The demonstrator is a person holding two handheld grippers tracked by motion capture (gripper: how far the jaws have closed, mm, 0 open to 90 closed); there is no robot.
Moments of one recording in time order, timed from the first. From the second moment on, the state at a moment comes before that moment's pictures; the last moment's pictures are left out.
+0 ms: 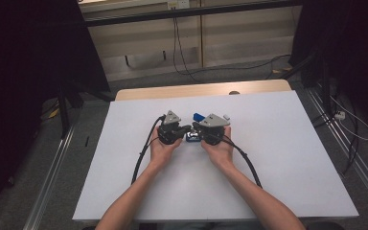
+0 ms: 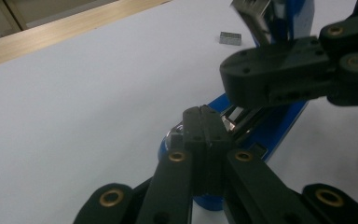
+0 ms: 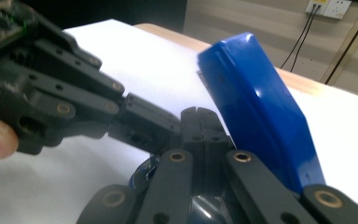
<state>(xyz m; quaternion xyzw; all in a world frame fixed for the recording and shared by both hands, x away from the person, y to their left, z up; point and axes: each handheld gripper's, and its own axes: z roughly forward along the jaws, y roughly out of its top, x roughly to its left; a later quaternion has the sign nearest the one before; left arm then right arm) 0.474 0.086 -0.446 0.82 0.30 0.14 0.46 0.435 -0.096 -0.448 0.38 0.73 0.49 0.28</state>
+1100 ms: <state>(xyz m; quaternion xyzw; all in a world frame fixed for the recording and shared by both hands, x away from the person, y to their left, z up) 0.475 0.089 -0.449 0.82 0.30 0.13 0.48 0.433 -0.115 -0.435 0.39 0.72 0.49 0.30</state>
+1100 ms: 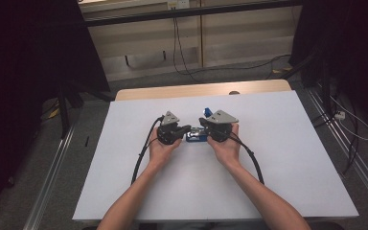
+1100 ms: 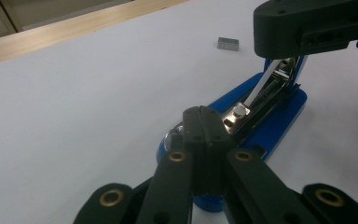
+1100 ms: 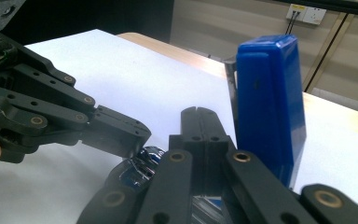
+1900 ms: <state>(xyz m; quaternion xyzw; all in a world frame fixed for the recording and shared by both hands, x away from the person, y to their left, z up) 0.475 0.089 -0.449 0.82 0.30 0.13 0.47 0.431 -0.133 -0.431 0.40 0.71 0.49 0.31</state>
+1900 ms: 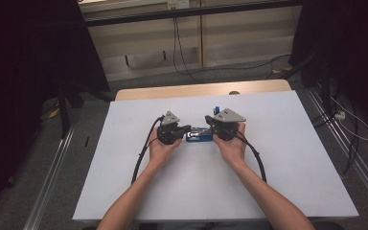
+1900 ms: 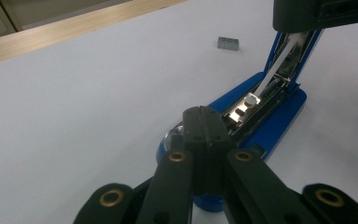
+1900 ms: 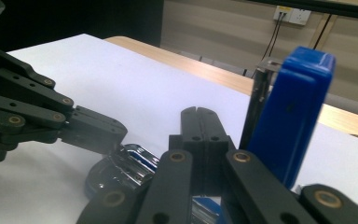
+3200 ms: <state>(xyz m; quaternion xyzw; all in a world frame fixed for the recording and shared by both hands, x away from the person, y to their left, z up) 0.475 0.089 -0.448 0.82 0.30 0.13 0.47 0.422 -0.175 -0.431 0.43 0.70 0.46 0.32</state>
